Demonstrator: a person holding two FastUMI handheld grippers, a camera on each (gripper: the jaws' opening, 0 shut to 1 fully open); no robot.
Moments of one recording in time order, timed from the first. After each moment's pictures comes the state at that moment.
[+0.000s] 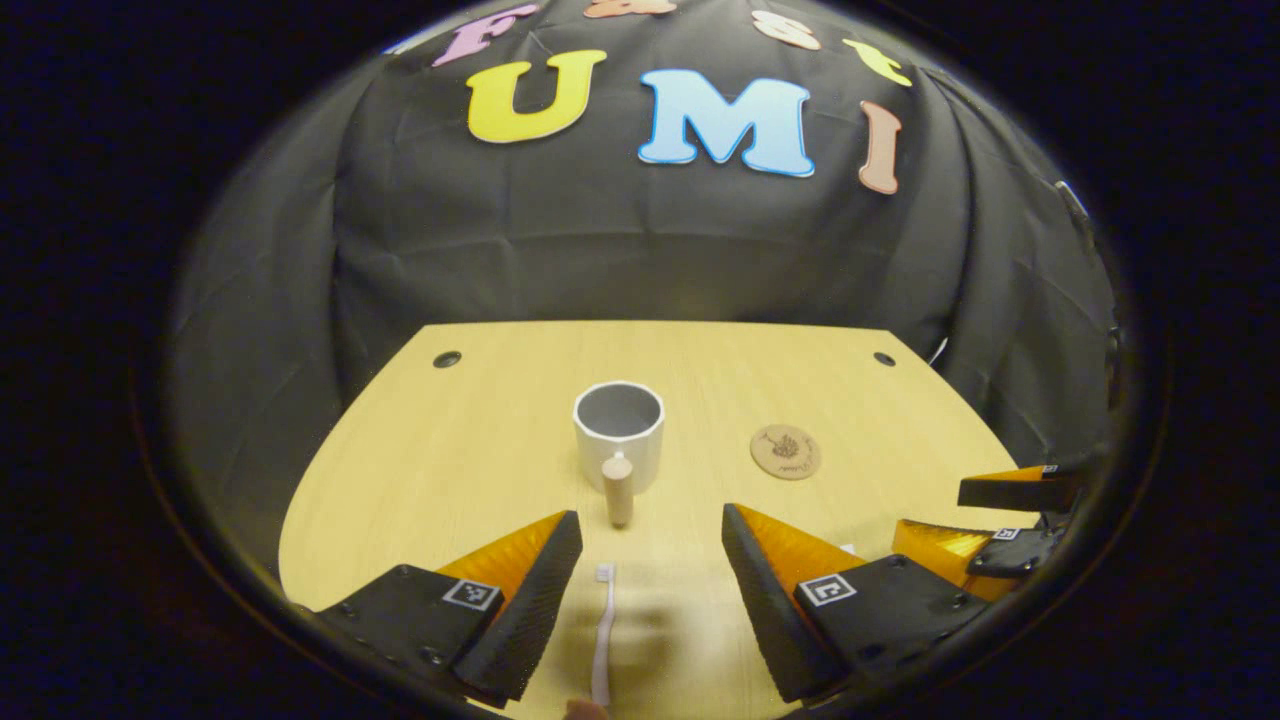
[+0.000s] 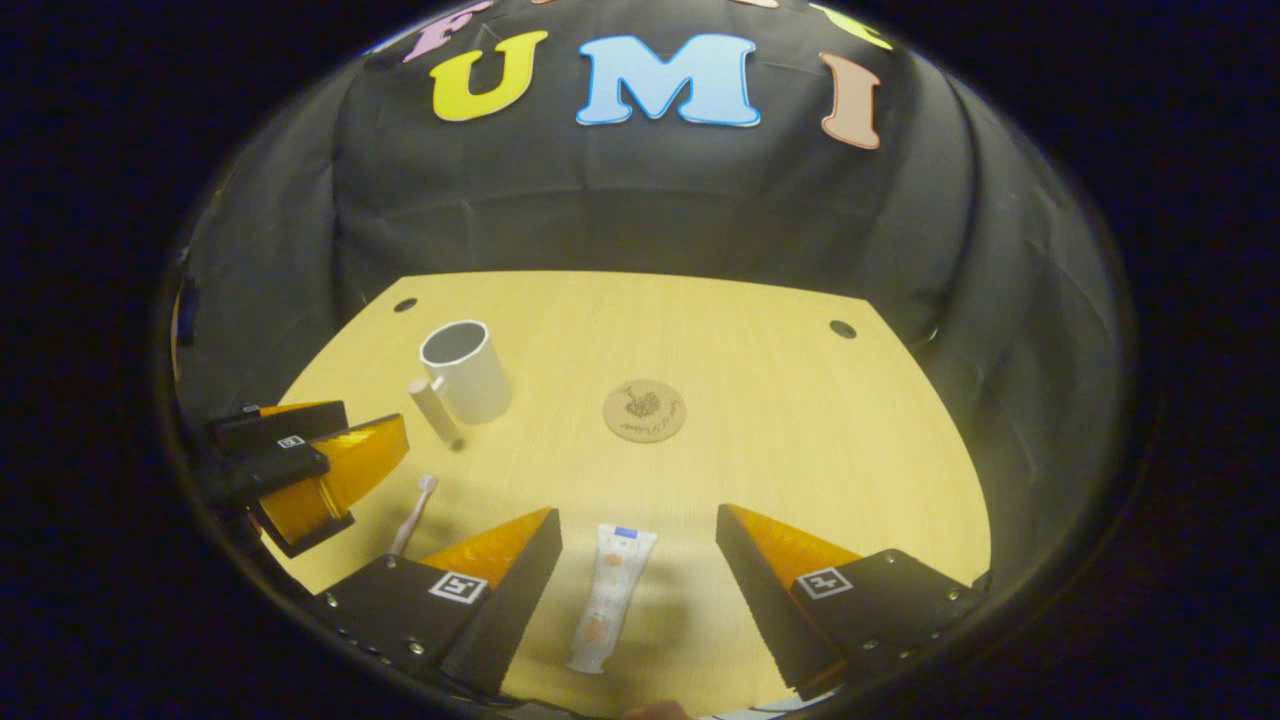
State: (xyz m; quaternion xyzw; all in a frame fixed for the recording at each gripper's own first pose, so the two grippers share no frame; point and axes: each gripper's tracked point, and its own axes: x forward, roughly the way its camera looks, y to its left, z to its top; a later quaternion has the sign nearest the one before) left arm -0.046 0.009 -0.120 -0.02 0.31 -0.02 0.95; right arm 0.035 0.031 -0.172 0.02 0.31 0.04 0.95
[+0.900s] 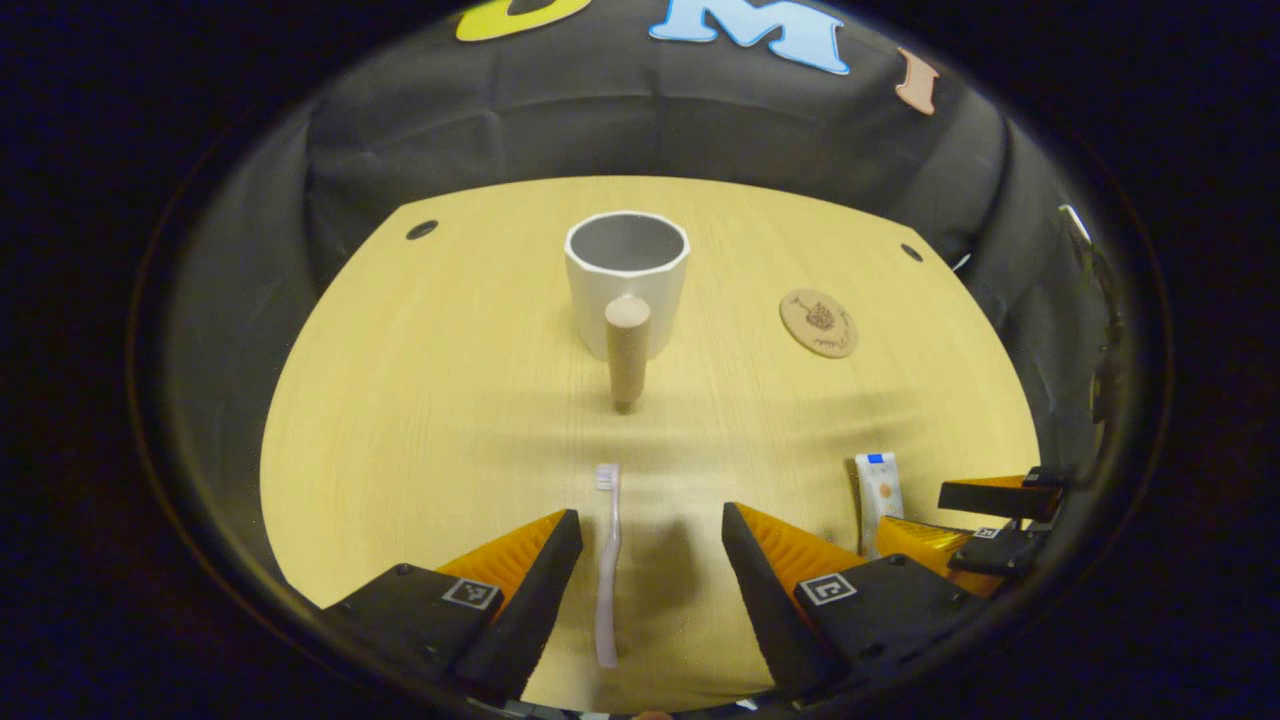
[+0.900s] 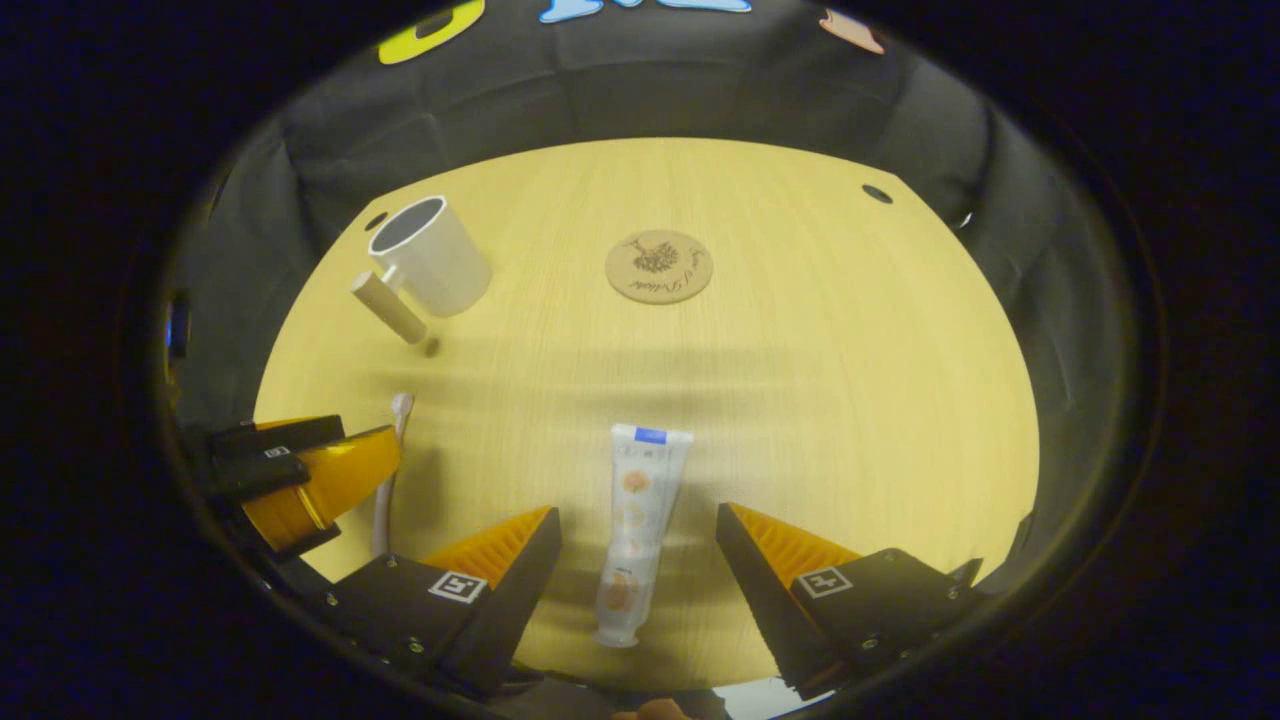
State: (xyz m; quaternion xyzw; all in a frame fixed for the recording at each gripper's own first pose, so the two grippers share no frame) left arm -0.097 0.018 -0.180 -0.04 0.51 -0.02 0.86; right arm 0.016 0.056 -0.261 0.07 0.48 0.05 0.87
